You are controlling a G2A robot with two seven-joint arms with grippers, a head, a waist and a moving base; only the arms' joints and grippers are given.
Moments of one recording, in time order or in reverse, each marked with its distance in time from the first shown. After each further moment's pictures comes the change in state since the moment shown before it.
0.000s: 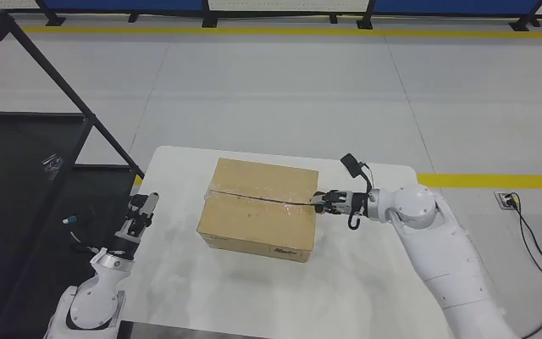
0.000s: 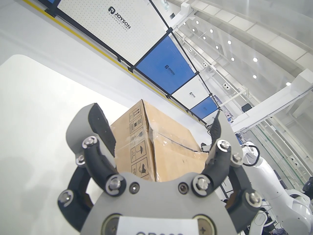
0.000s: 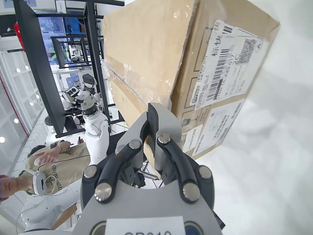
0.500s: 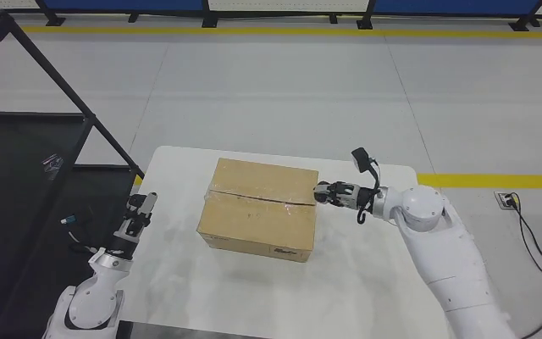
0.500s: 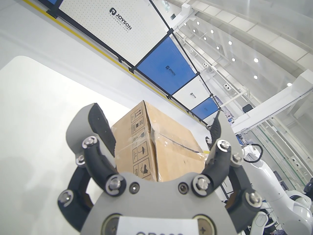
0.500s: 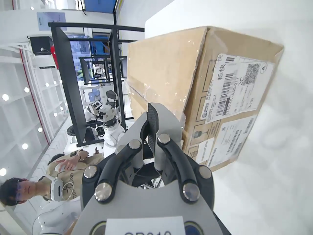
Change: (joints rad) left arm -0.003 0.003 -0.005 0.007 -0.001 -0.002 0.000; right arm -0.014 0.005 0.025 -0.008 0.096 -0.020 -0.057
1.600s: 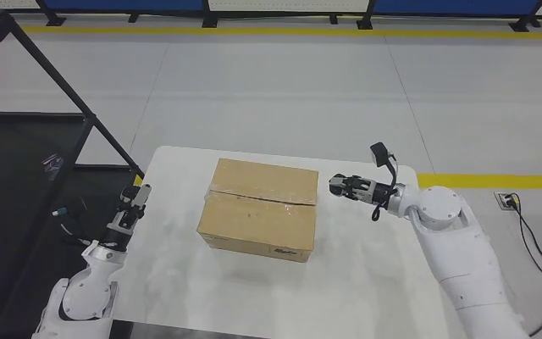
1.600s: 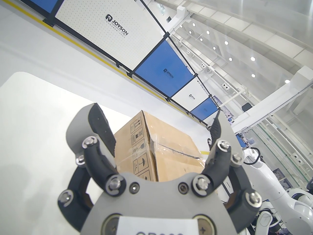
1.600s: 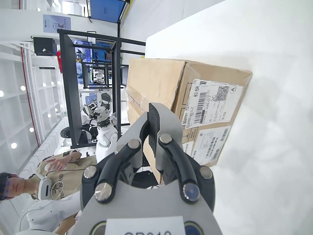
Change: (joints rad) left arm -0.055 0.010 -0.015 0.033 0.003 -0.028 -0.015; right arm 0.006 0.035 0.059 0.054 0.004 -0.131 -0.034
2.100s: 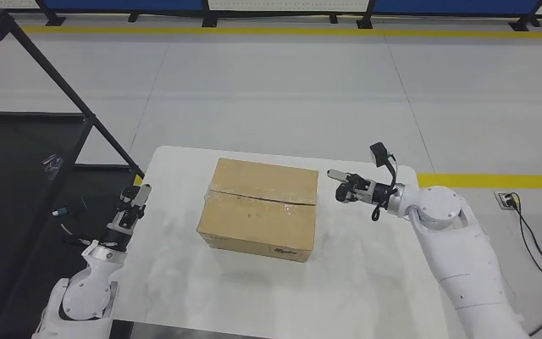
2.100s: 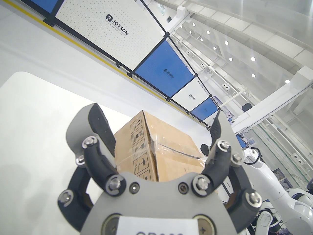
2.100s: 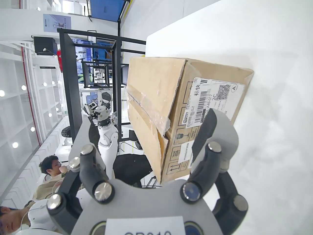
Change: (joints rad) left arm 0.000 0.000 0.000 0.000 -0.001 0.000 0.000; right arm 0.001 0.000 0.000 0.001 0.001 0.000 0.001
